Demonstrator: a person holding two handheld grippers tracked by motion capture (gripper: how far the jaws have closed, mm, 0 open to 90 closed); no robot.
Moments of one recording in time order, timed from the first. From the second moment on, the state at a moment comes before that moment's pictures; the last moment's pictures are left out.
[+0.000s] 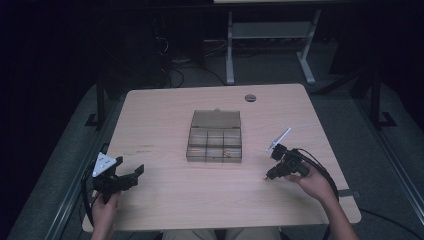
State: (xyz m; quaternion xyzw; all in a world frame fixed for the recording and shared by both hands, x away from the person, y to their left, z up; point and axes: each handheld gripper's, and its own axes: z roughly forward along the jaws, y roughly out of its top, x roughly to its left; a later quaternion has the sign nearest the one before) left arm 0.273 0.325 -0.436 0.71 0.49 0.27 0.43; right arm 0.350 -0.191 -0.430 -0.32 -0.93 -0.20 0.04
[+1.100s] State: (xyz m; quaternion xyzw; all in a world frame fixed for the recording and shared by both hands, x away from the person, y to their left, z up) left arm 0.273 0.326 -0.435 0.70 0.49 0.27 0.44; right arm 0.383 -0.174 -0.392 -0.31 -0.93 -0.21 0.02
